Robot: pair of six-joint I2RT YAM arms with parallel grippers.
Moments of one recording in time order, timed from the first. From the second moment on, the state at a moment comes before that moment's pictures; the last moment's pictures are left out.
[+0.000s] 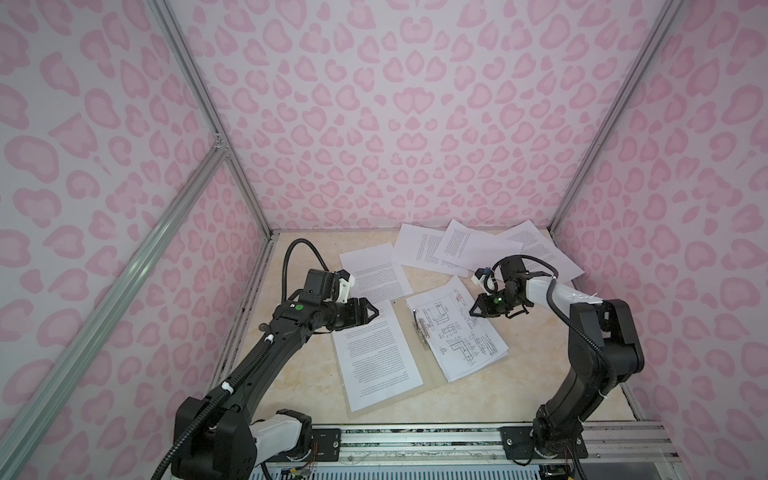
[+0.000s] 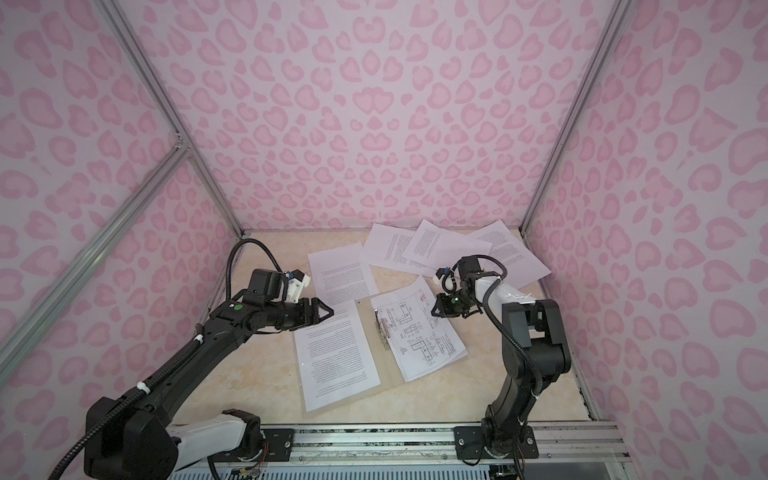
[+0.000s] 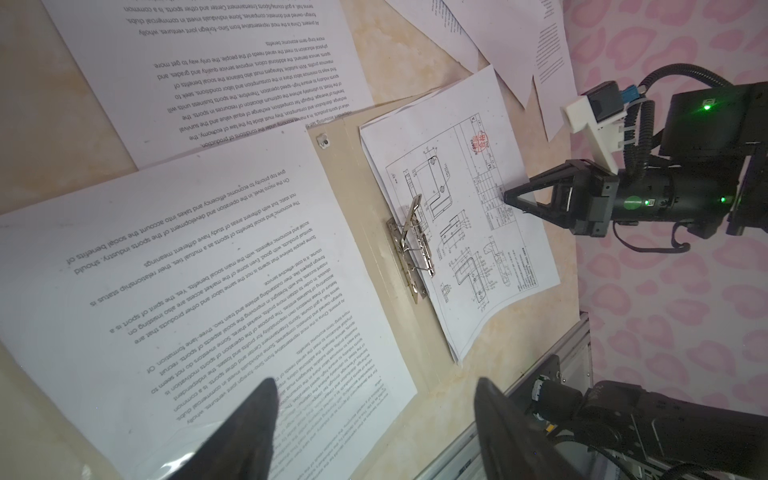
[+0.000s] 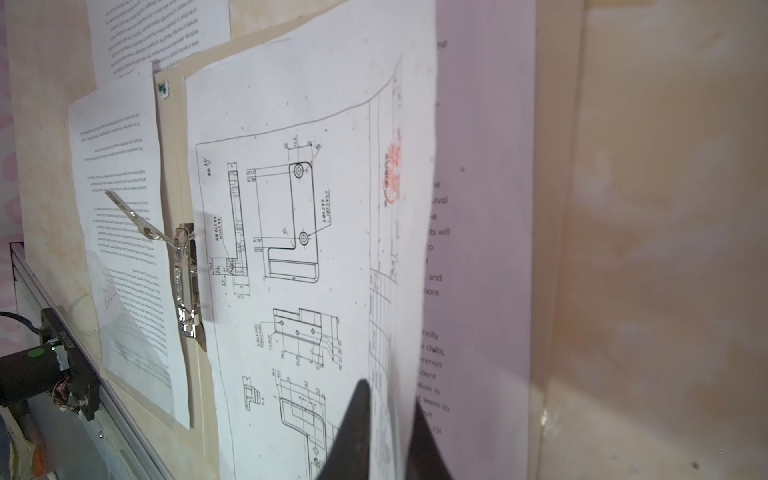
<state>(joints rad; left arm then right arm) -0.29 1.22 0.91 -0.62 0.50 -0.44 0.11 1.77 1.11 -0.67 -0.53 -0.09</state>
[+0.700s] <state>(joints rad) -0.29 1.22 0.91 -0.62 0.50 -0.44 0.07 1.59 0.88 -0.52 -0.30 0.16</state>
